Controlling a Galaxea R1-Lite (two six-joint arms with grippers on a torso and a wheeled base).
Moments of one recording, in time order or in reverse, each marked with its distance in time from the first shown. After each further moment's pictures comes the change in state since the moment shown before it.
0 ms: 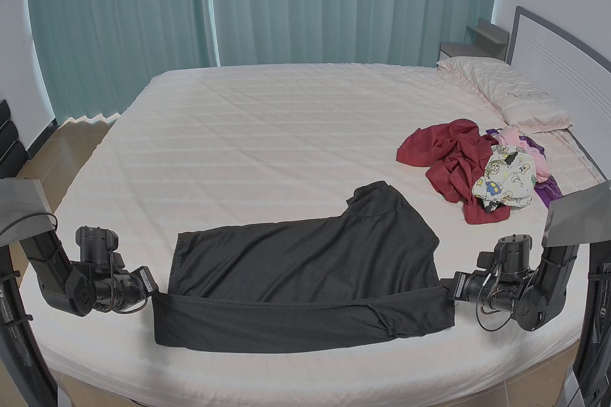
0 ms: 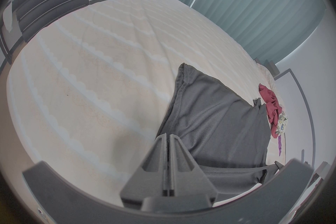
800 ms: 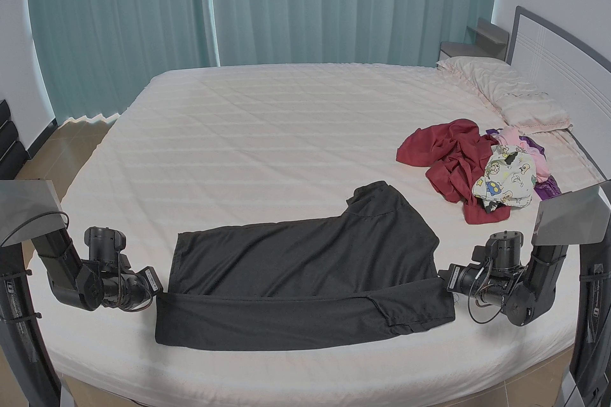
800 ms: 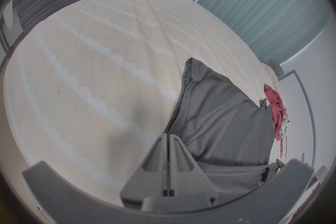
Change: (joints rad) left arm 0.006 0.086 -0.085 0.041 -0.005 -0.014; right arm 0.000 0.066 -0.103 0.001 -0.074 0.014
